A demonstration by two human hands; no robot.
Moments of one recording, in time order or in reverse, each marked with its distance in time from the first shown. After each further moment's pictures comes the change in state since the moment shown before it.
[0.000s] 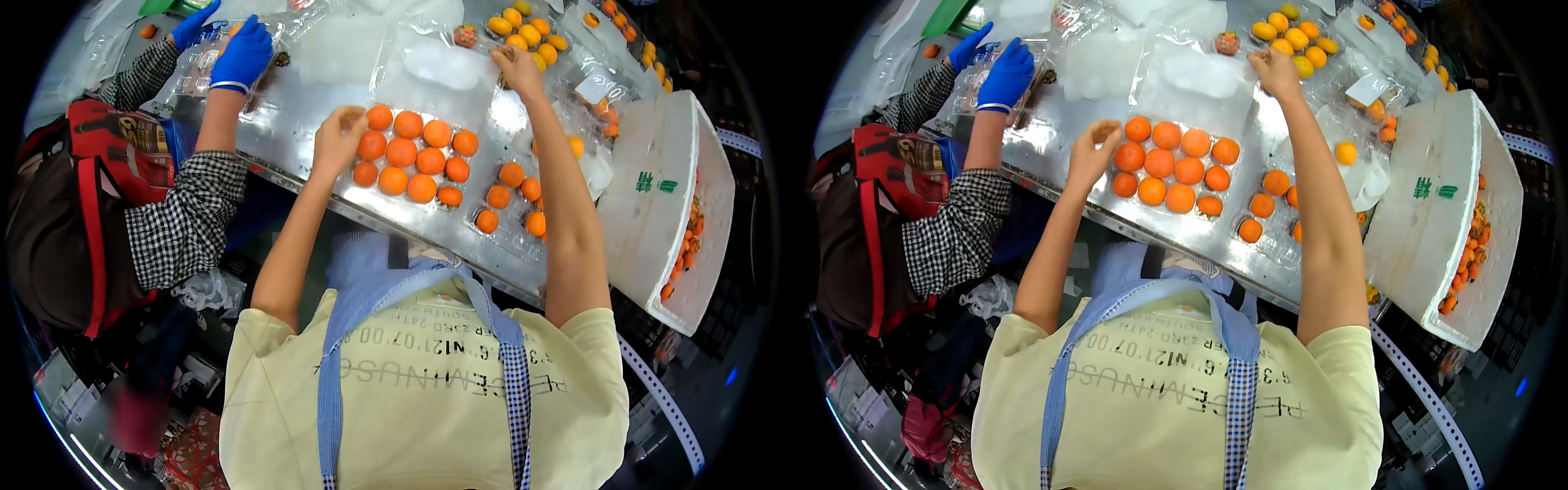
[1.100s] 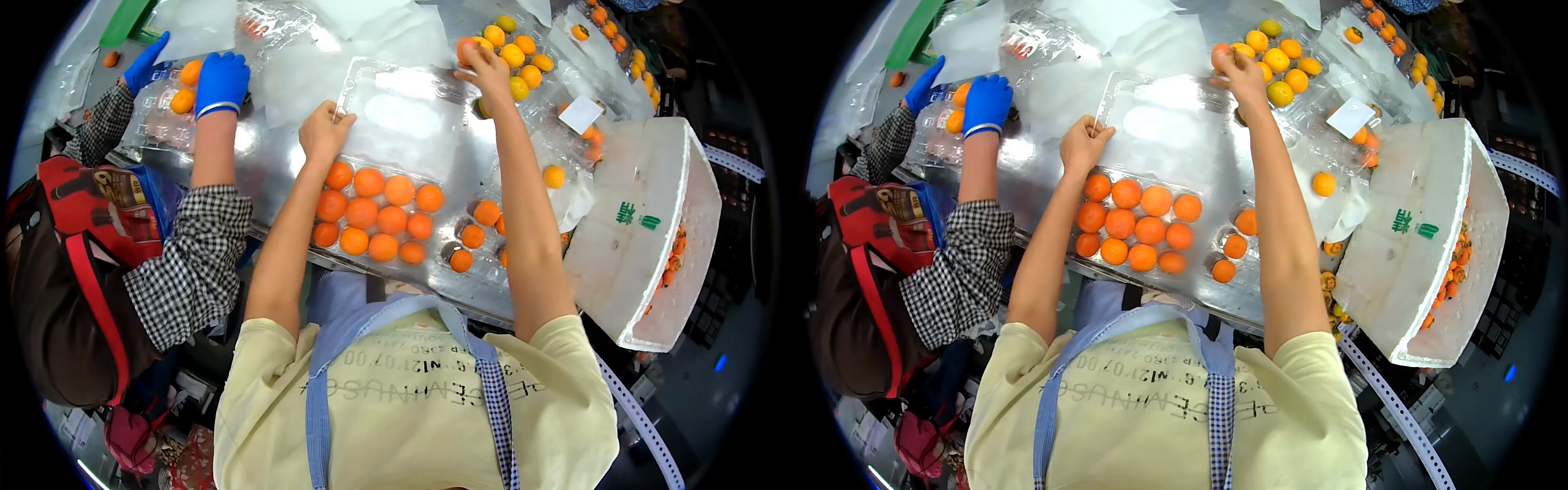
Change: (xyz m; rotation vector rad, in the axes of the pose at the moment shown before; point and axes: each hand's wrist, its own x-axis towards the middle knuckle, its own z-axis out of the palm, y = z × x) left_hand 0.101 -0.008 0.035 0.402 0.054 -0.209; right_hand 0.035 -0.047 0.016 0.740 0.026 0.337
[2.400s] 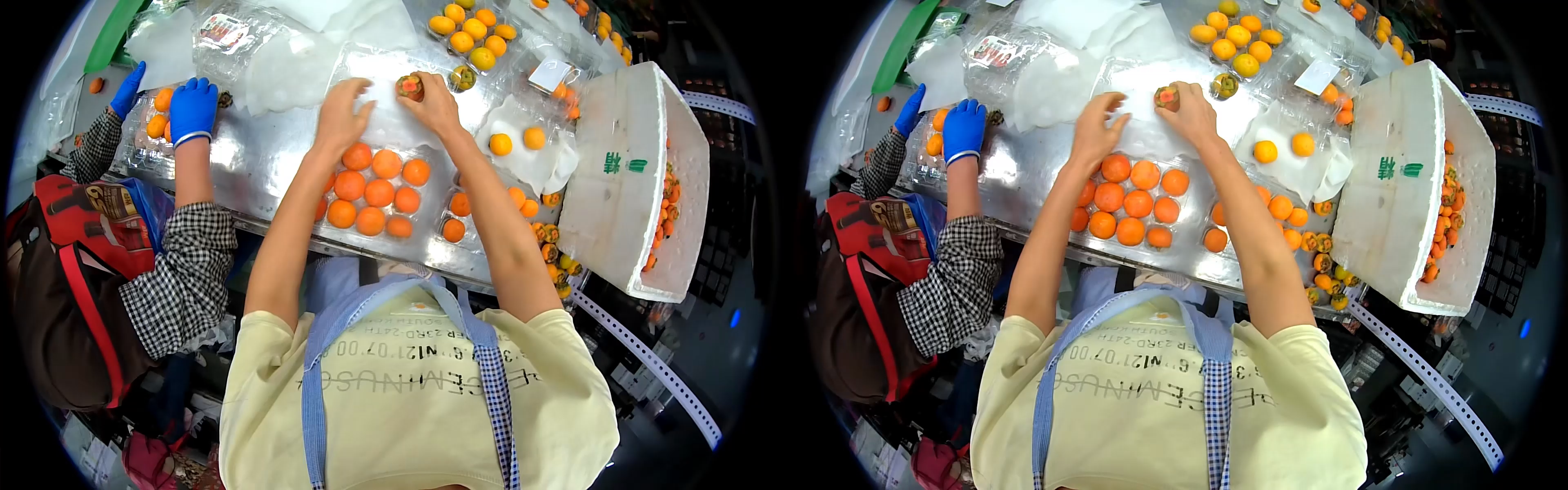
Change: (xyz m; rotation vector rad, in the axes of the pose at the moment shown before) left_hand -0.024 0.045 0.012 -0.190 -0.056 0.644; right_hand -0.092 0.047 0.017 -0.929 0.003 -0.282
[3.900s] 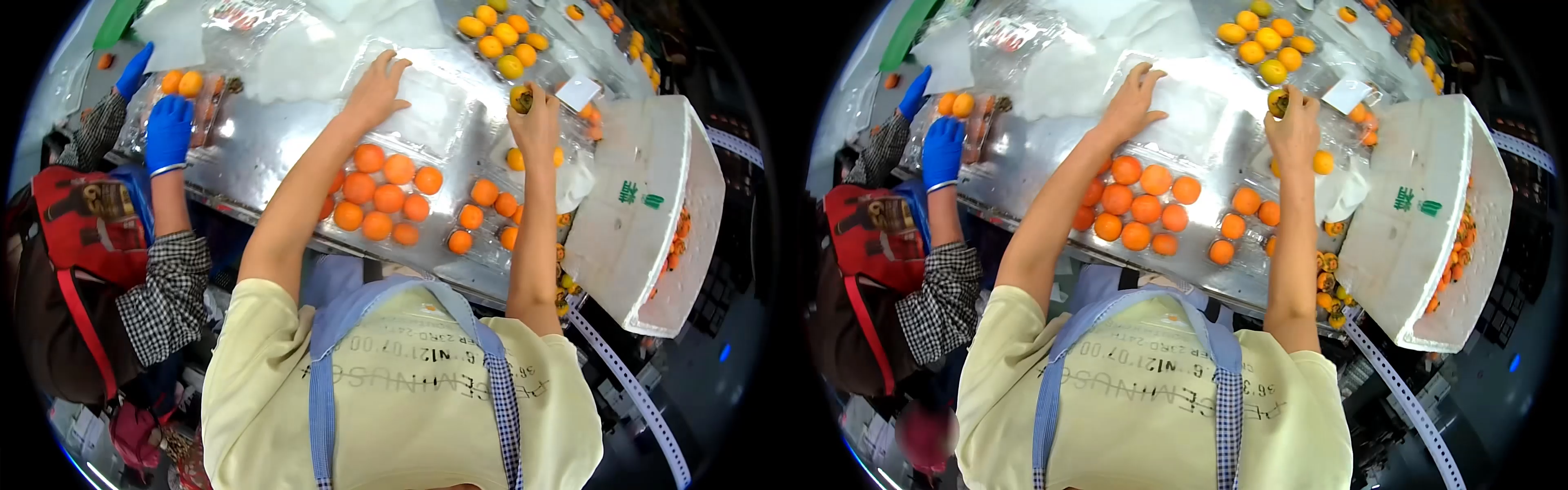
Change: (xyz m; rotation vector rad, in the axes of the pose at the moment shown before) left_hand 0.056 -0.014 0.064 0.212 -0.208 0.213; right_hand -0.013 0.060 -0.101 -0.372 0.193 0.059
